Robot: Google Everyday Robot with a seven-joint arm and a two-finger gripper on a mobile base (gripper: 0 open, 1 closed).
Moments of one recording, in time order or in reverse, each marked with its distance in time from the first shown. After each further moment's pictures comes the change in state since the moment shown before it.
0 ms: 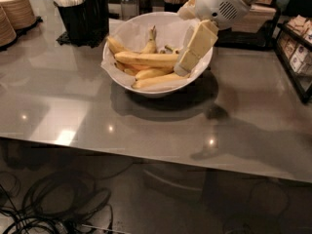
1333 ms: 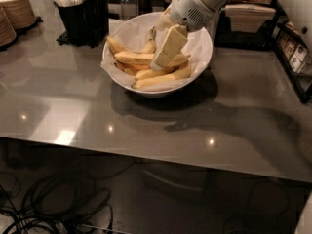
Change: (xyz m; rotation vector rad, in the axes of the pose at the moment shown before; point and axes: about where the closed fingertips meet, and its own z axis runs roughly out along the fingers) arm -0.017 -0.037 0.060 -0.052 -0.013 -0.021
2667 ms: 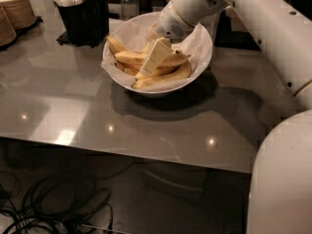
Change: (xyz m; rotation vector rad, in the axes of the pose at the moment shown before) arm 0.010 -0.043 0.070 -0.029 -0.029 0.012
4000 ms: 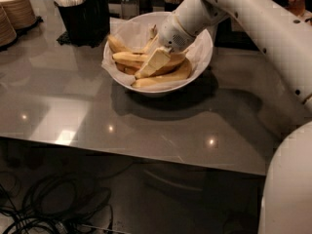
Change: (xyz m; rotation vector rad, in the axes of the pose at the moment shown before) arm 0.020 0.007 0.010 0.007 0.005 0.033
